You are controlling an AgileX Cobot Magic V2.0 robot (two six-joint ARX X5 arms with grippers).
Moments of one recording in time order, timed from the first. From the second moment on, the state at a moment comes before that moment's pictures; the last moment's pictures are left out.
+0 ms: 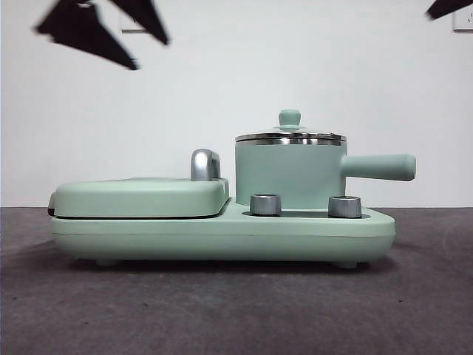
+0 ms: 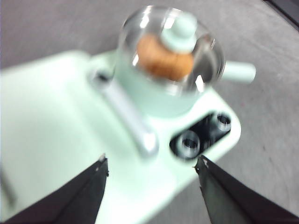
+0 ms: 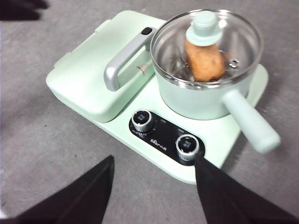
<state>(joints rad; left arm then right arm) -0.39 1.24 1.16 -0.55 0.37 -0.02 0.41 0.84 0.95 -0.69 -0.29 0.04</state>
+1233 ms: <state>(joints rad) -0.29 0.80 0.88 -0.50 0.30 -0.03 0.46 0.94 0.95 -0.56 -0.29 0.03</state>
